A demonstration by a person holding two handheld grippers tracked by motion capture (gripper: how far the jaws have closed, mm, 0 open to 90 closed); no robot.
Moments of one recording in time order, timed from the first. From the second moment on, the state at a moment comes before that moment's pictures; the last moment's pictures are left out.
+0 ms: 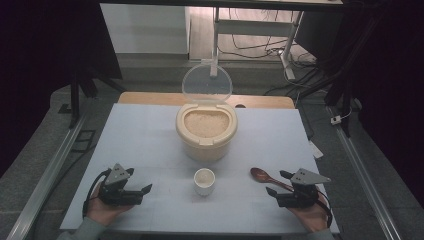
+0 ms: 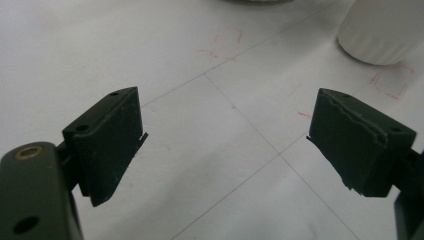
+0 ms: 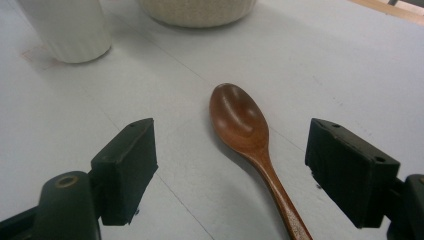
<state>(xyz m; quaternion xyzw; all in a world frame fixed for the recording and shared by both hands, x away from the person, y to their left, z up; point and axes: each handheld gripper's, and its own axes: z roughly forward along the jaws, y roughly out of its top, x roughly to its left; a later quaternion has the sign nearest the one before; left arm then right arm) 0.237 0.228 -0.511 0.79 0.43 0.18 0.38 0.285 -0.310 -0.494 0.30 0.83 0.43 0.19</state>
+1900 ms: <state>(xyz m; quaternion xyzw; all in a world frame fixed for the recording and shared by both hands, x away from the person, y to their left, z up) 0.243 0.225 -0.516 0.80 0.42 0.19 0.37 0.344 -0.310 -0.445 0.31 0.92 0.22 0.11</state>
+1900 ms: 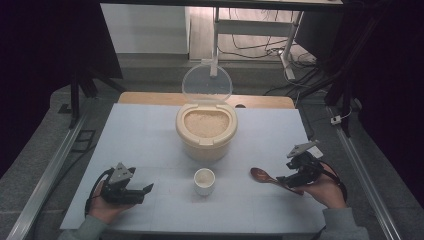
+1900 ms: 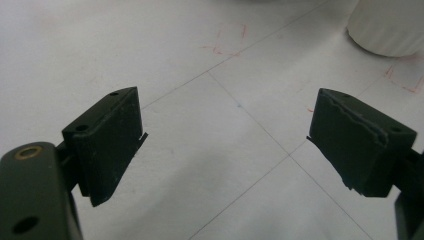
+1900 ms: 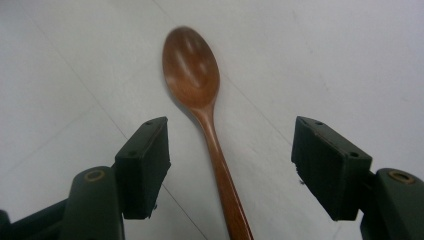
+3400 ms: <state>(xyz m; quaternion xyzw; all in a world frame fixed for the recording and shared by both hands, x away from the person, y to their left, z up) 0.244 0.225 -0.520 0.81 0.42 0.19 0.37 0.351 -0.316 -0.486 0.28 0.95 0.10 0.05</state>
